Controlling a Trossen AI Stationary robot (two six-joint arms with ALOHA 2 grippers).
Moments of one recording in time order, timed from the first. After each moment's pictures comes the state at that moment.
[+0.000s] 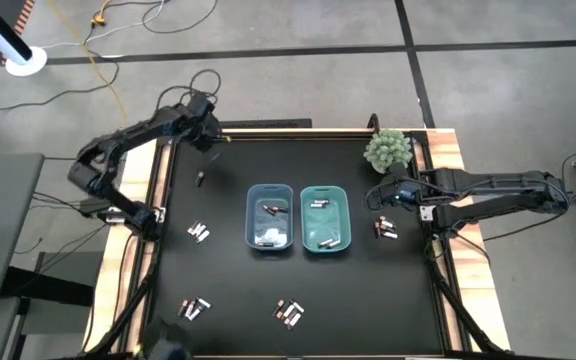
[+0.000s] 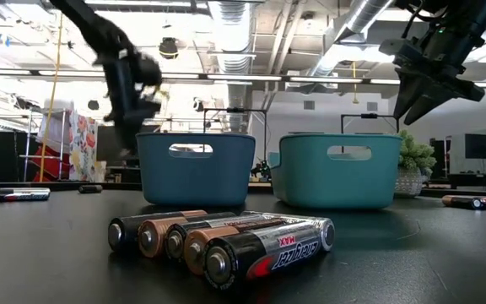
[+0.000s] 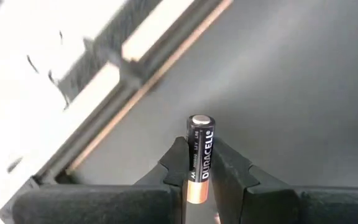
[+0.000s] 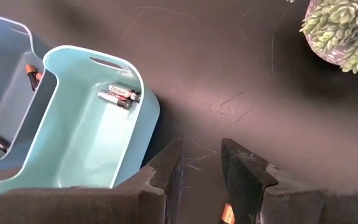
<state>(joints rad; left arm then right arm) 0.97 1.49 1.09 -0.74 -0.10 0.25 -0.06 0.90 0.75 -0.88 0.37 1.10</state>
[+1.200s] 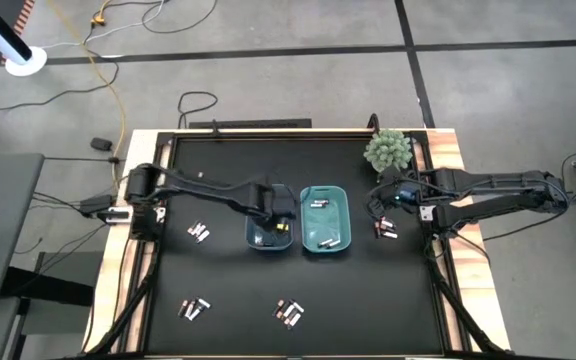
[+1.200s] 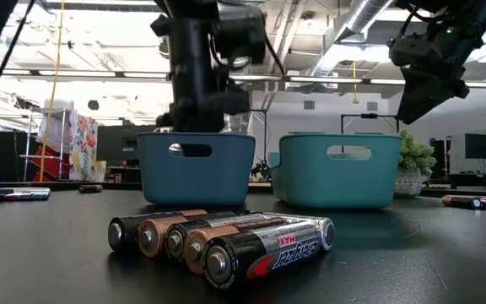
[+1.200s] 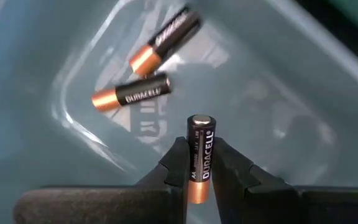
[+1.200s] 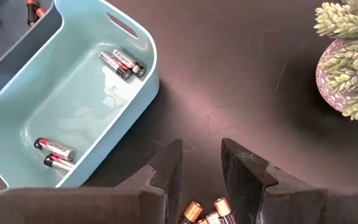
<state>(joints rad) 0.01 1.93 1.41 -0.85 -0.17 -0.62 -0.06 0.90 0.75 -0.89 0.34 0.75</state>
